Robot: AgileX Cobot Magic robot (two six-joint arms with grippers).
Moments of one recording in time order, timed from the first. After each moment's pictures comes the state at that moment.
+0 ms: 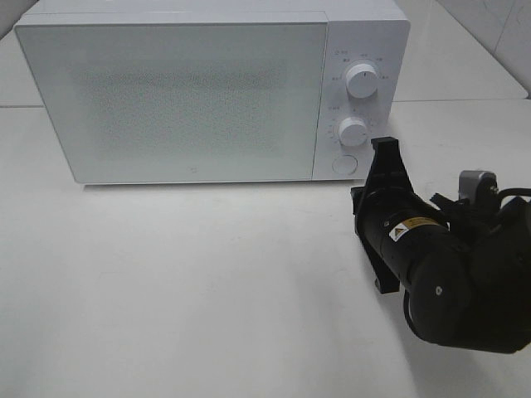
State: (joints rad) left arm 0.08 -0.01 -0.51 -0.05 1.07 0.07; right arm 0.77 1.88 -0.48 0.83 -1.07 1.25
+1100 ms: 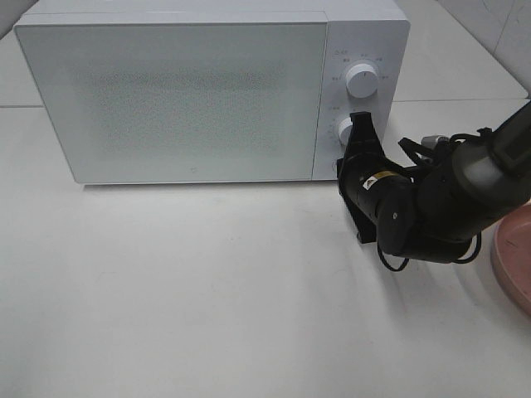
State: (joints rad) left arm 0.08 -0.01 -0.51 -0.05 1.07 0.07; right arm 0.53 2.08 -0.77 0.60 -0.95 1.26
